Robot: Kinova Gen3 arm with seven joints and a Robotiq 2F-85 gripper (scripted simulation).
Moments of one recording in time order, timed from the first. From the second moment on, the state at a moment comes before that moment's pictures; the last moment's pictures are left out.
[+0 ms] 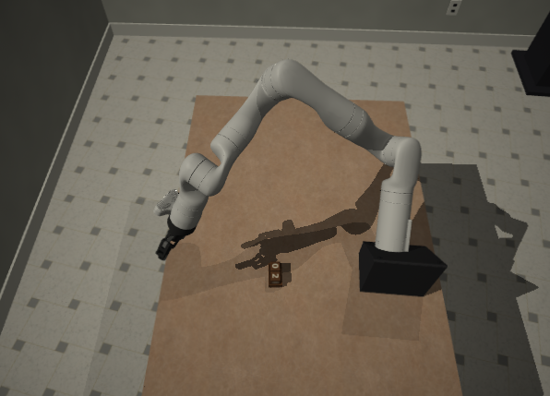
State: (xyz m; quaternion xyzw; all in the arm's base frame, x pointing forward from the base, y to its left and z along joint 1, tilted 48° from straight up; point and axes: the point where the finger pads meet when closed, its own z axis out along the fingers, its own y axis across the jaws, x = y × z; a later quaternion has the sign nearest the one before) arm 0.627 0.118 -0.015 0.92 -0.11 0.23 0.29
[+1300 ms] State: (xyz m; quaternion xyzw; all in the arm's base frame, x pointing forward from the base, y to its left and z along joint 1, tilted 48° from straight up) arm 0.372 0.080 -0.021 0.92 0.02 0.00 0.39
